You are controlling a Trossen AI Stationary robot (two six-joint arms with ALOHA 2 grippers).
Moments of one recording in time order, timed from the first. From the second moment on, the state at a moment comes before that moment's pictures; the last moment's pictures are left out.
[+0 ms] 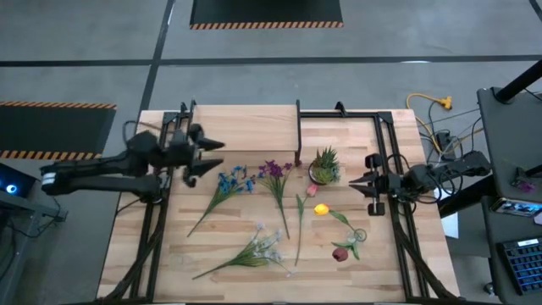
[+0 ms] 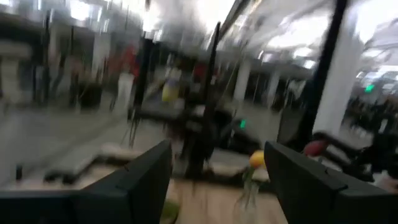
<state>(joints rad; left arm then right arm) 0.17 0.68 0.57 0.25 0.13 -0.22 0.32 0.14 0.03 0.35 0.27 -0.23</state>
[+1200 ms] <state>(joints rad) -0.11 1.55 1.21 -0.37 -0.23 -0.74 0.32 0.13 0.03 0.47 0.61 -0.52</state>
